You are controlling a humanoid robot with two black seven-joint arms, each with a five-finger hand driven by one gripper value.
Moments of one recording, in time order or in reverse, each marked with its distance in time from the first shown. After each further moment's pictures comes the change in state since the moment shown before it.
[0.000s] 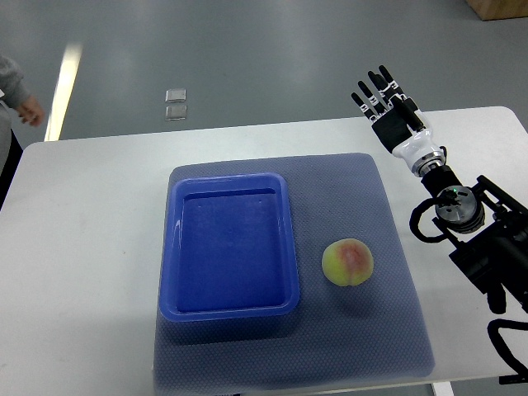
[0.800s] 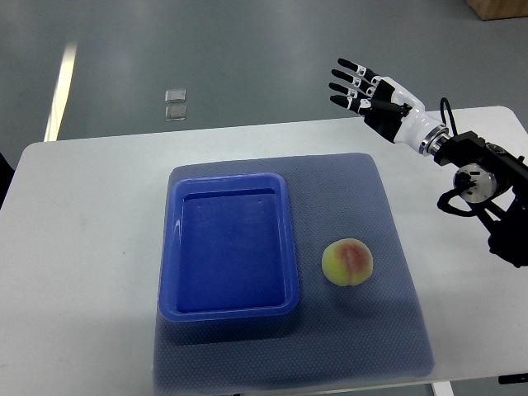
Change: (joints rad) left arm 0.000 0.000 0.000 0.000 0.000 0.000 0.012; right arm 0.083 -0.203 -0.202 0.192 -0.540 0.011 -0.048
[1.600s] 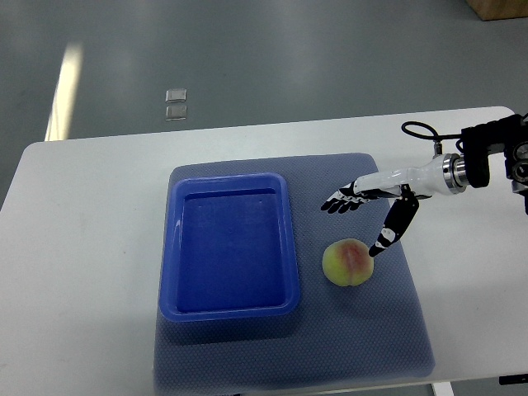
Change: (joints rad) left arm 0.000 0.000 0.000 0.001 0.000 -0.001 0.000; right arm 0.215 -0.426 -0.562 0.548 -0.492 0.185 -0.140
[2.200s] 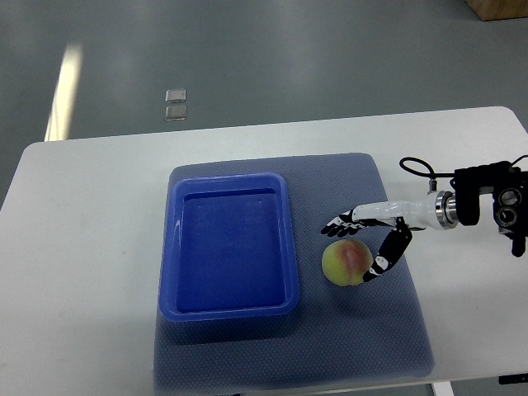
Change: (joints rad) left arm 0.000 0.000 0.000 0.000 0.000 0.000 0.002; right arm -0.155 0.043 0.000 -0.006 -0.074 -0.165 0.029
